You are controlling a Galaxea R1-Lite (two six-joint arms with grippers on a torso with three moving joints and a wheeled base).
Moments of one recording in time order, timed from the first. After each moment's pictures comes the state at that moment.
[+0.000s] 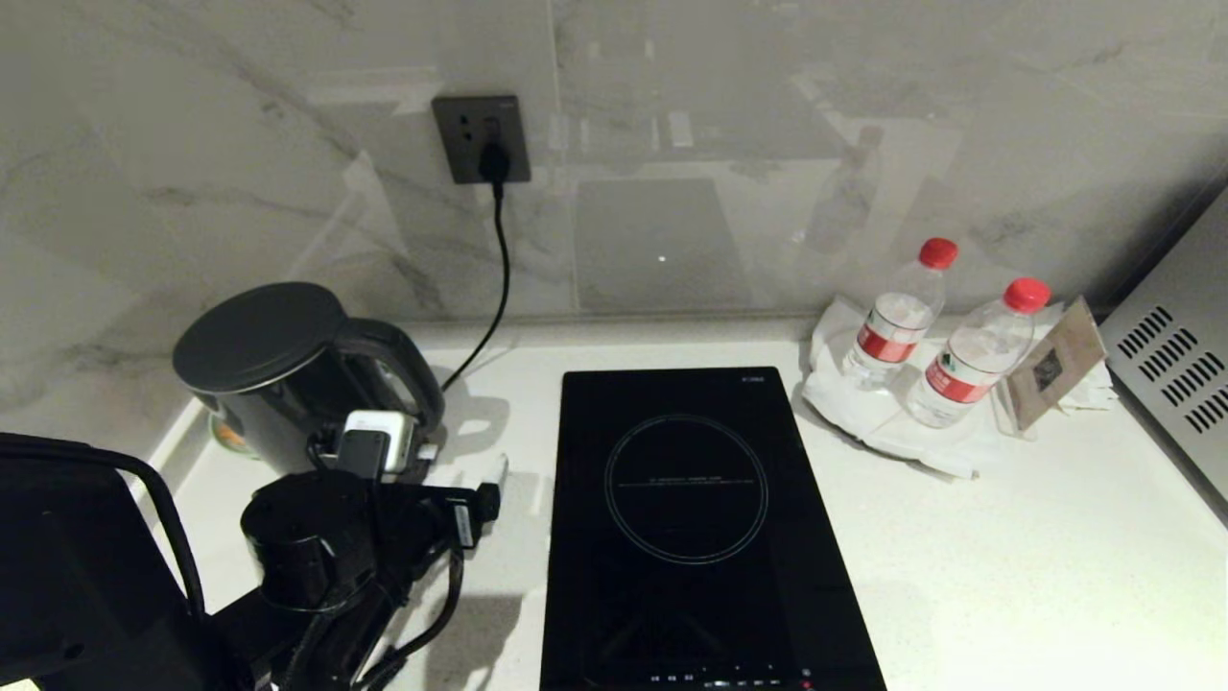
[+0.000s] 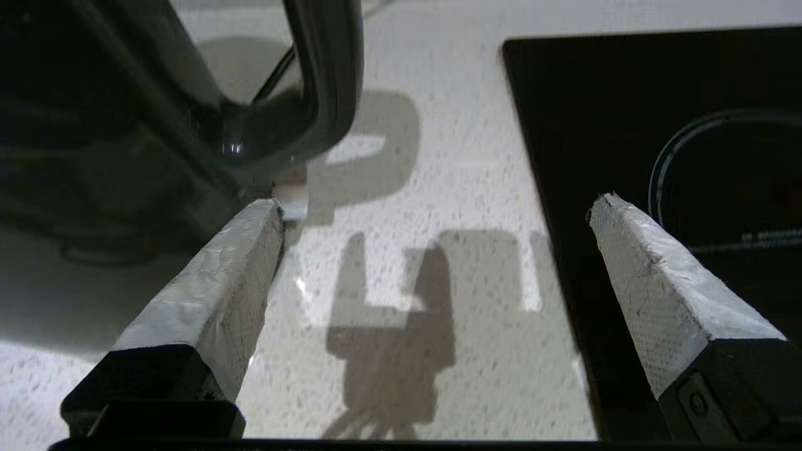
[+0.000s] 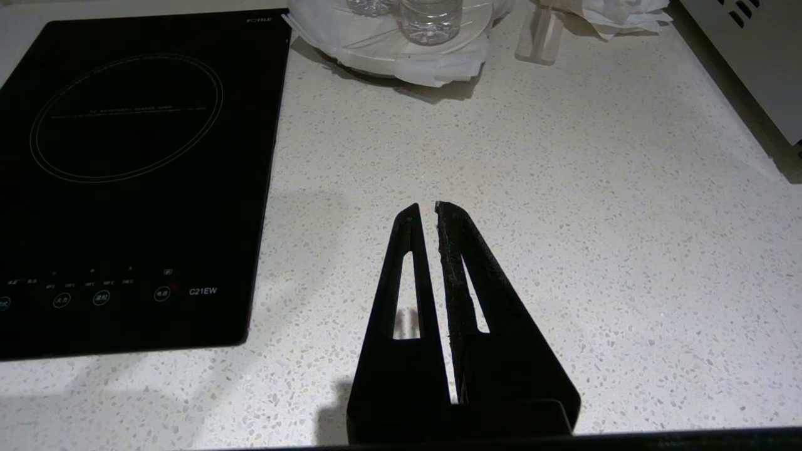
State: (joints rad) left arm -0.55 1.93 -0.29 -1.52 0.45 -0.08; right arm 0.00 0.00 0.00 0.00 0.00 0.00
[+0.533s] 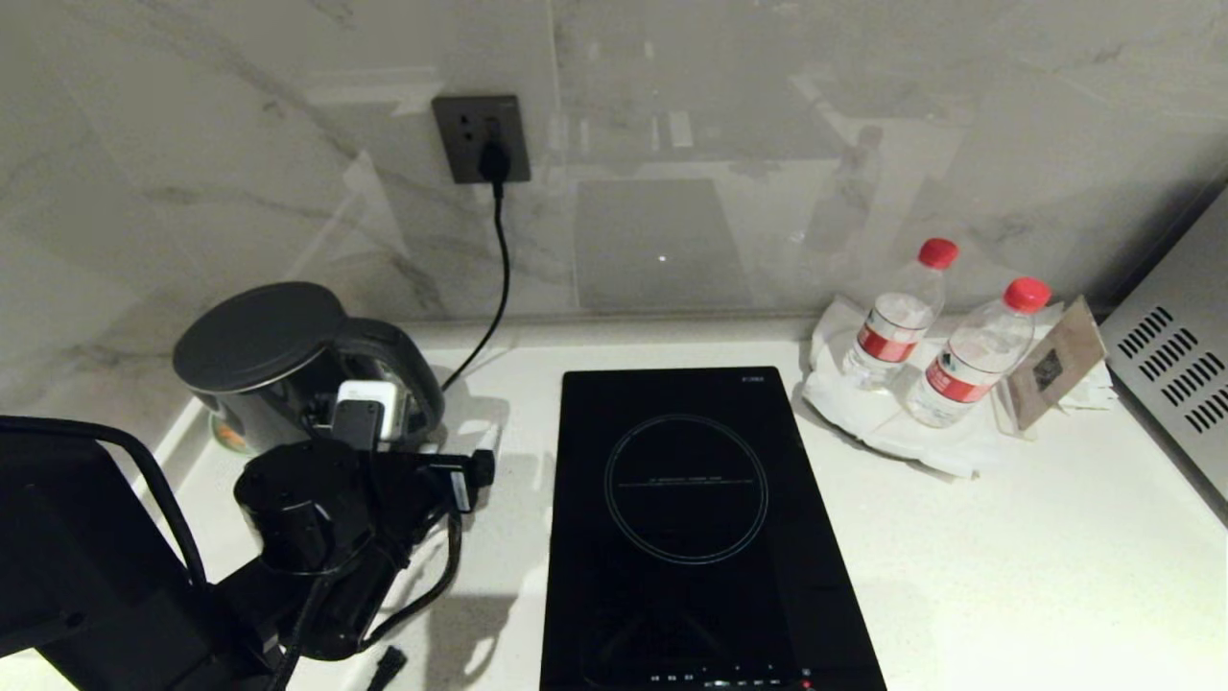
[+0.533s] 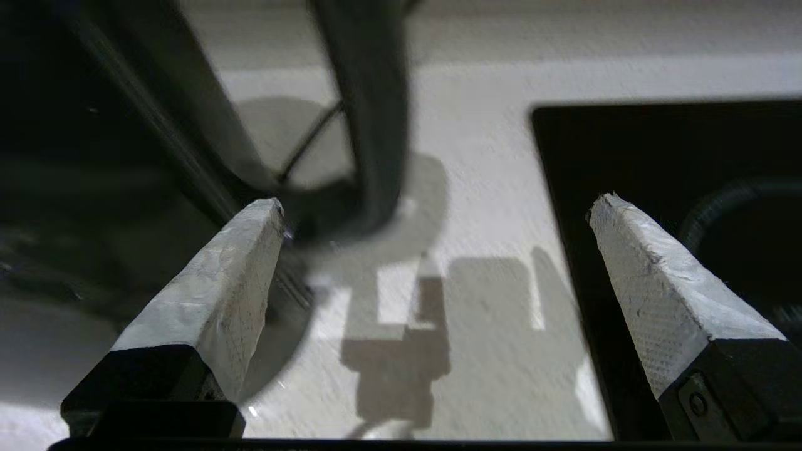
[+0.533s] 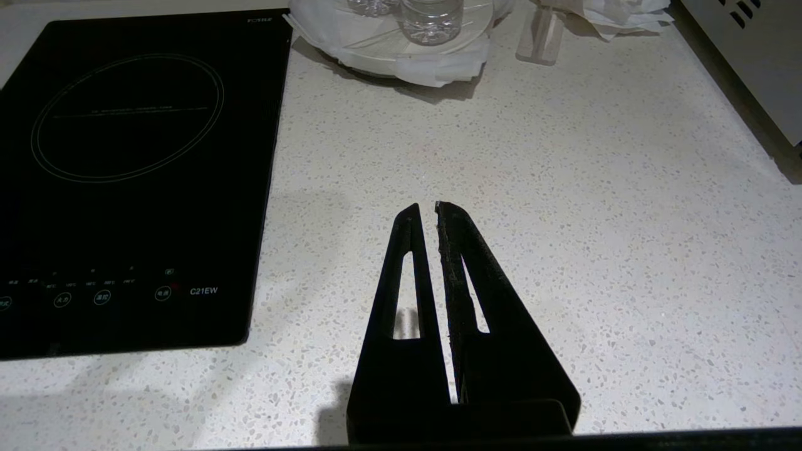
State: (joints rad) left arm -0.51 1.93 -0.37 -1.52 0.45 -0.04; right arm 0.00 0.00 0.00 0.00 0.00 0.00
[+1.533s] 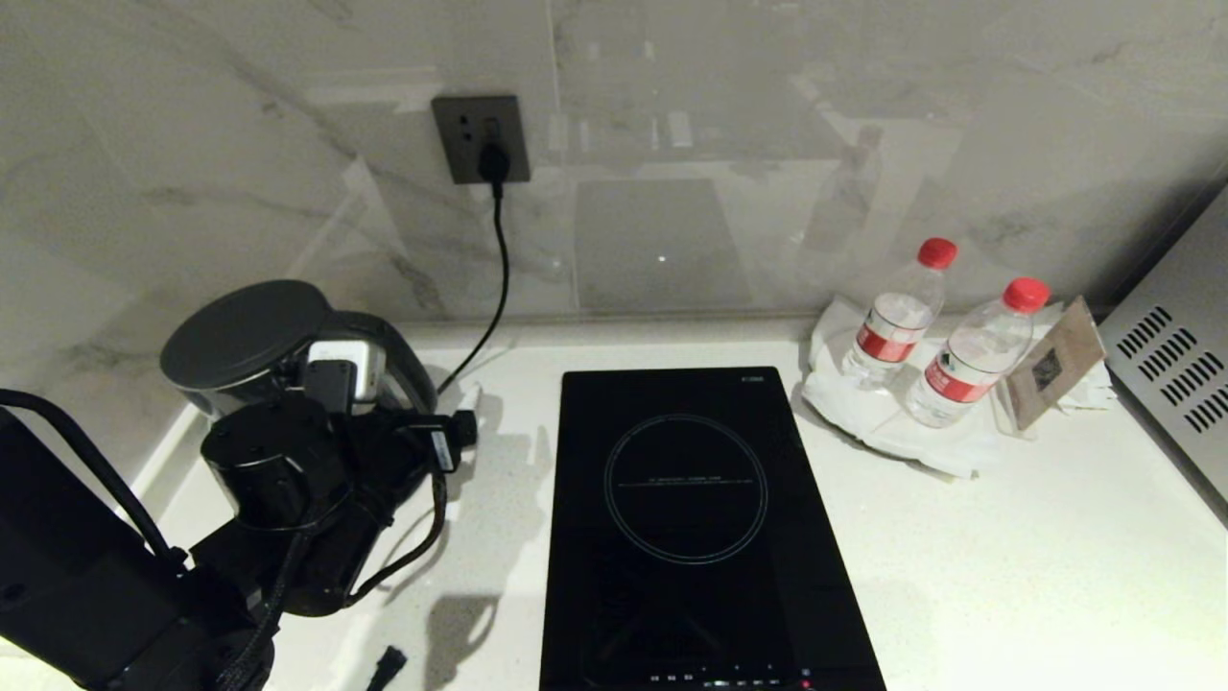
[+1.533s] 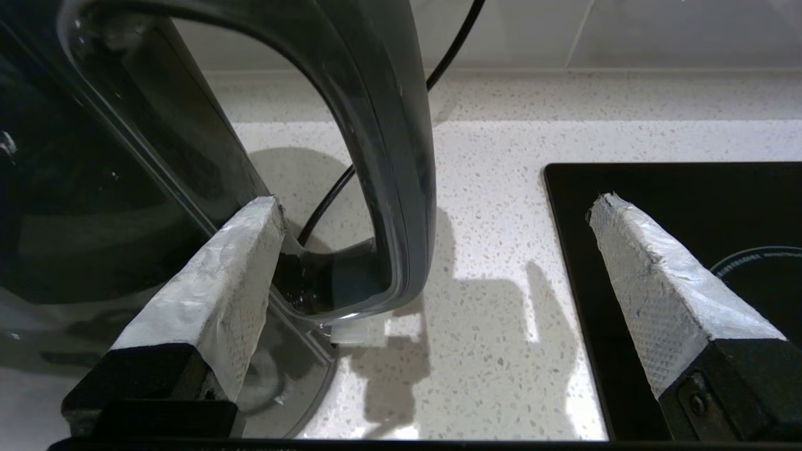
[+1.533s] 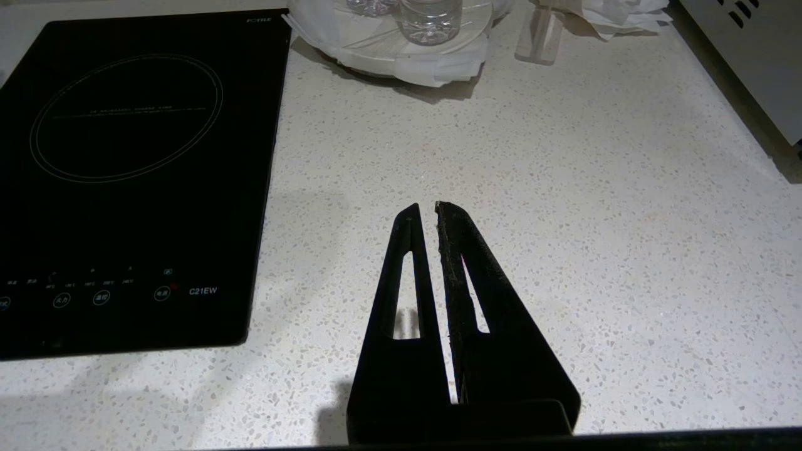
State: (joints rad) left arm -0.44 1.87 -0.44 -1.45 0.44 -0.03; right arm 0.00 0.00 0.00 0.00 0.00 0.00
